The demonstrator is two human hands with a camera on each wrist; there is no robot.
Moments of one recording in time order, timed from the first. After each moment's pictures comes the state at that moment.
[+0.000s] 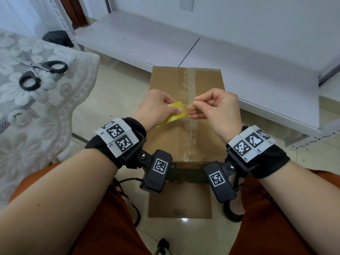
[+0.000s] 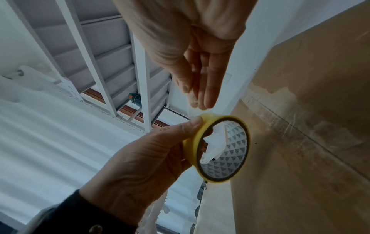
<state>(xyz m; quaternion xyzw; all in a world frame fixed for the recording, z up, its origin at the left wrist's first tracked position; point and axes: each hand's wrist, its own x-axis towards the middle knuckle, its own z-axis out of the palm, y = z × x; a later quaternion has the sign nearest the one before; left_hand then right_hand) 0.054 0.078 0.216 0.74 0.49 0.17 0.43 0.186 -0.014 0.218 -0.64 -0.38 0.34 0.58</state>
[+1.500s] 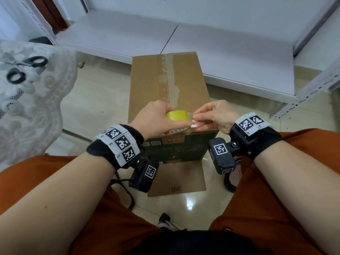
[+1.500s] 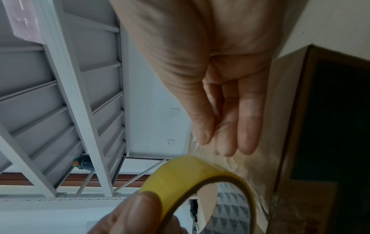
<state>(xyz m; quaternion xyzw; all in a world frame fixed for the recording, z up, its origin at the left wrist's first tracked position) 0.052 -0.015 0.218 0.87 0.36 0.02 0.33 0.229 -0.101 0.192 -0.66 -0.22 0.56 0.45</state>
